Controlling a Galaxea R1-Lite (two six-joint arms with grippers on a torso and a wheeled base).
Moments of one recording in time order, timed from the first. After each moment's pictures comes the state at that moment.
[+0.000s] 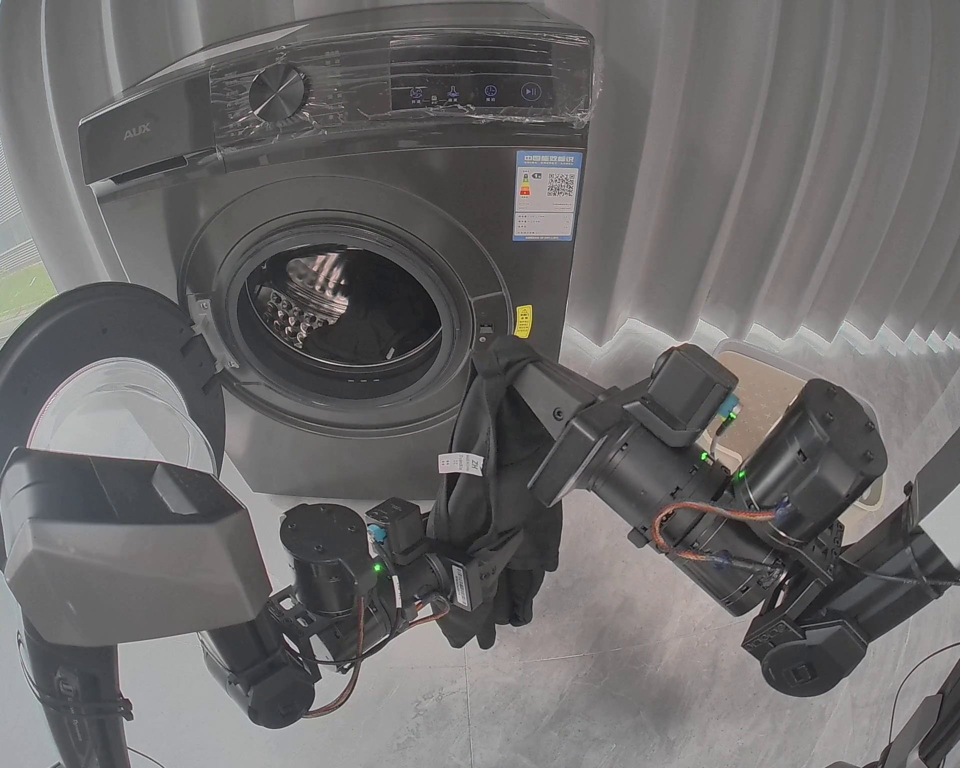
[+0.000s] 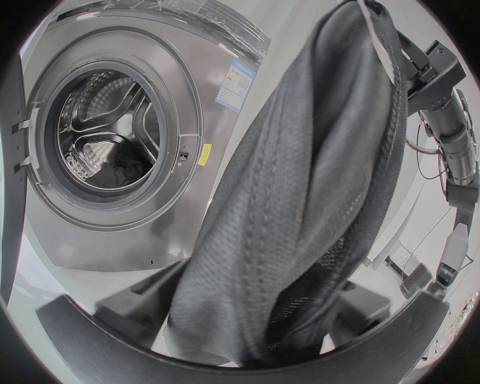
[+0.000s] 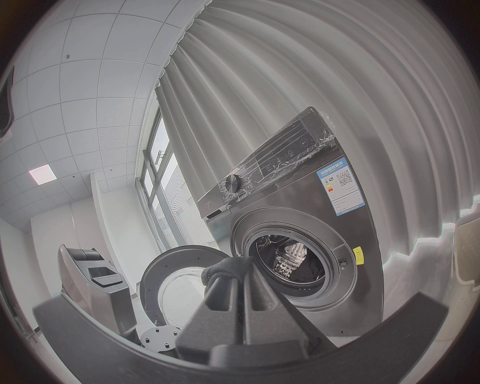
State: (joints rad) left arm -0.67 2.21 -0.54 -1.55 -0.02 -0.19; right arm 0.86 1.90 -0.73 -1.54 -0.04 0.24
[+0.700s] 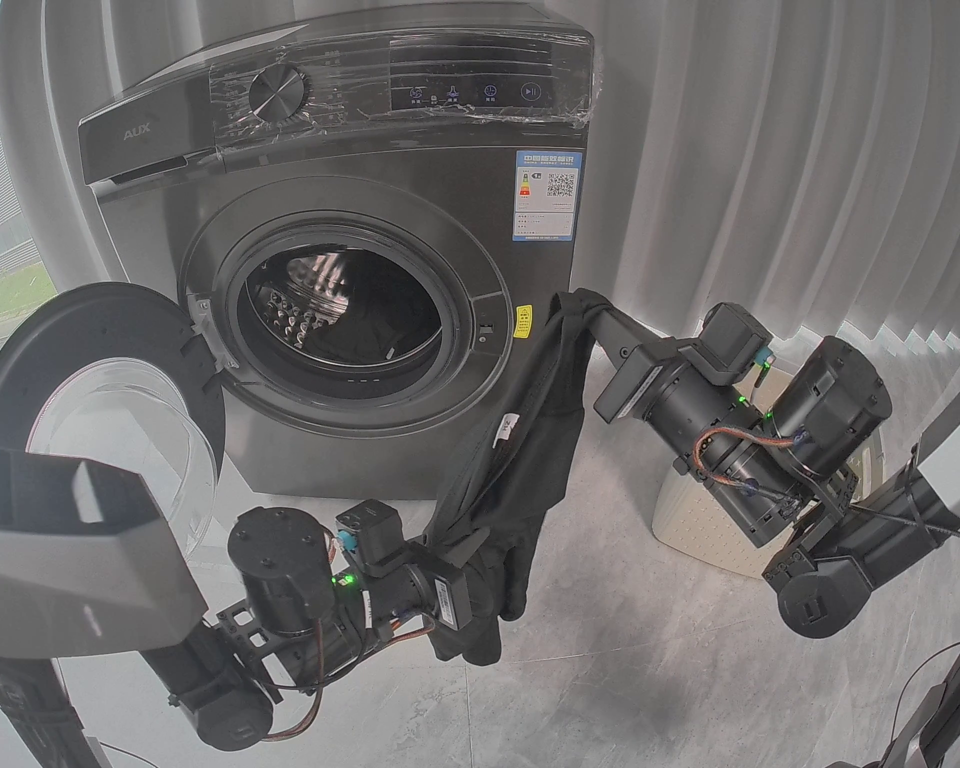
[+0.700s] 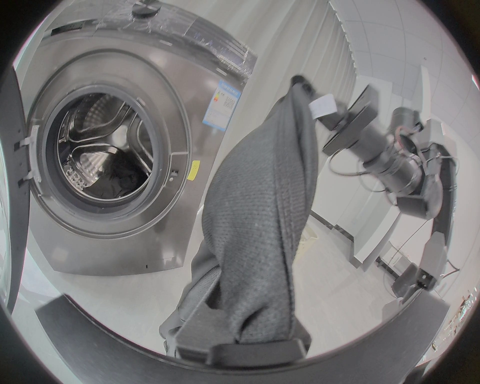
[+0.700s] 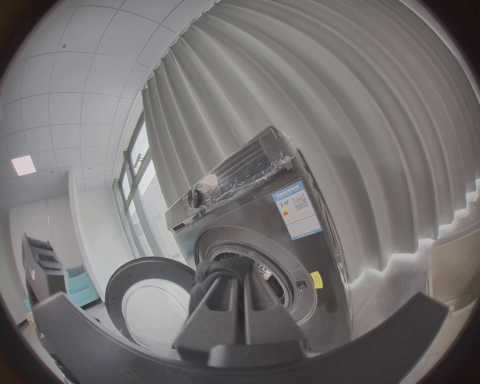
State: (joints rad) left arm -0.71 2.05 -0.42 -1.55 -0.02 -0.19; right arm 0.69 1.91 -0.76 -1.54 -0.04 0.24
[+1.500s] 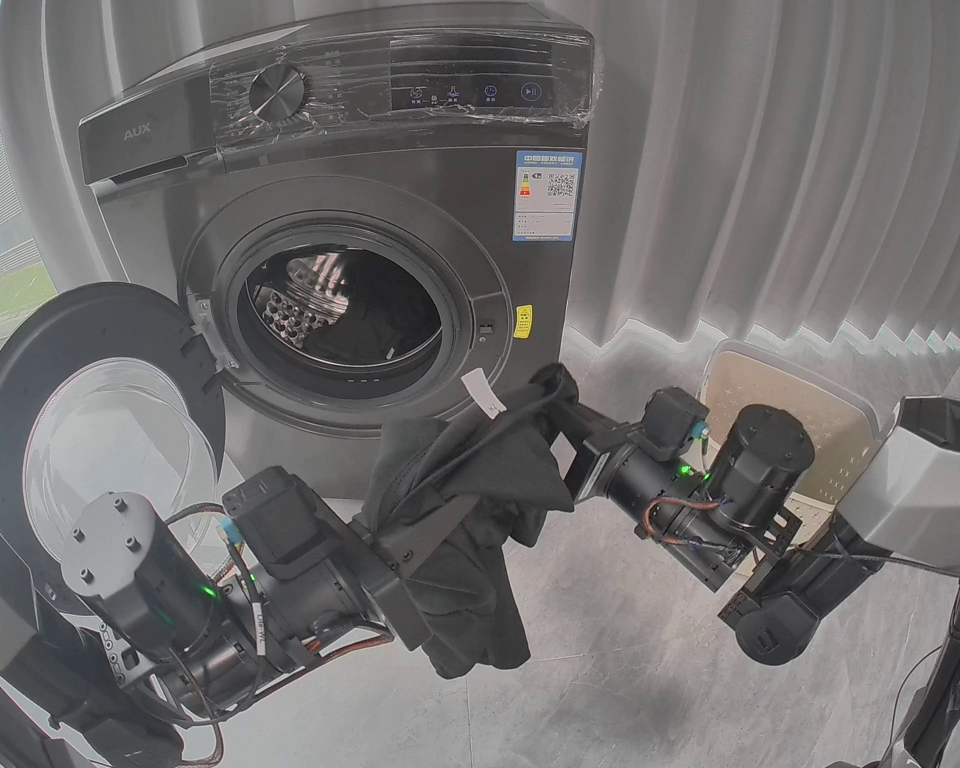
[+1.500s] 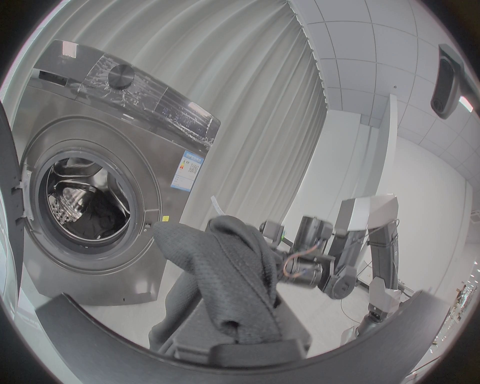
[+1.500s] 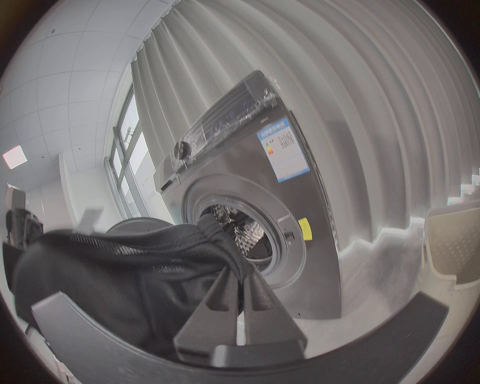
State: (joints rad) left arm -0.81 1.70 -0.31 -1.55 -0.04 -0.21; right arm 0.68 2.07 -0.71 -1.55 -0.03 0.24
